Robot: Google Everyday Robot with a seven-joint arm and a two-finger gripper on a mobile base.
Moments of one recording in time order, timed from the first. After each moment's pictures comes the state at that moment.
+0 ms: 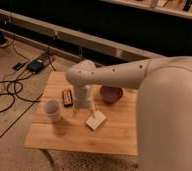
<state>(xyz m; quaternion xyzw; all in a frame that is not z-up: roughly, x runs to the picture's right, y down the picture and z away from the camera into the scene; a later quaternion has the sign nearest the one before) -0.017 0.147 0.735 -0.29 0.30 0.68 0.60</state>
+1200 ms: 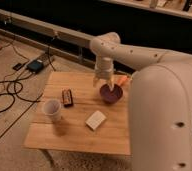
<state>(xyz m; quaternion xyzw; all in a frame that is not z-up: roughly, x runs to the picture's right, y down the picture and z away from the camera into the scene) 0.017 -0.018 0.800 -0.22 0.28 0.73 0.58</state>
